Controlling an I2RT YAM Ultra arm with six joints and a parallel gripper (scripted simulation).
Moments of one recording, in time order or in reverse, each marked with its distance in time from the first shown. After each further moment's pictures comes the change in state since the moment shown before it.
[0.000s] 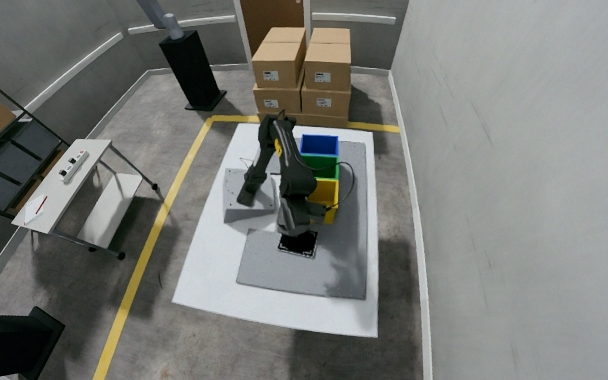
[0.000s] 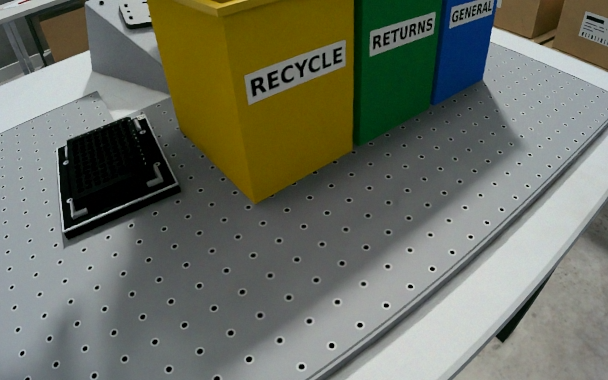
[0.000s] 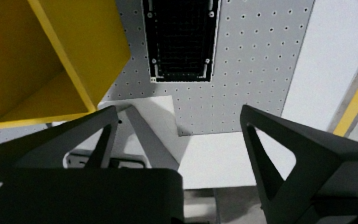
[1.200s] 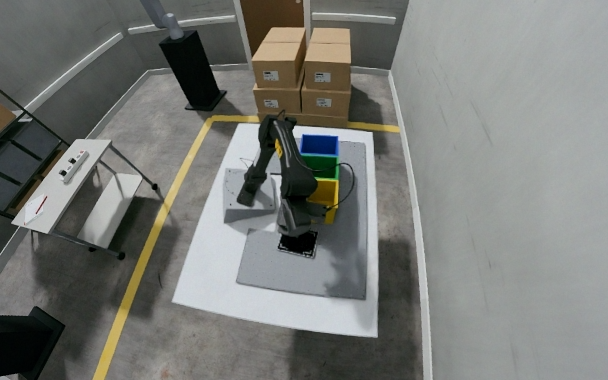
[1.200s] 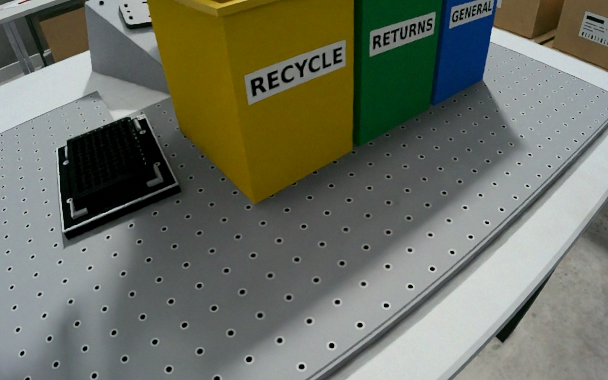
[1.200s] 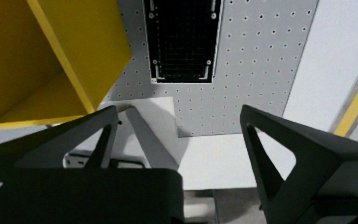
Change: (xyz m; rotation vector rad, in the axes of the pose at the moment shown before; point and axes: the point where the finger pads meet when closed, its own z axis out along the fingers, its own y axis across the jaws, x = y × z) arm -0.001 0.001 0.004 -0.005 0.002 -0.010
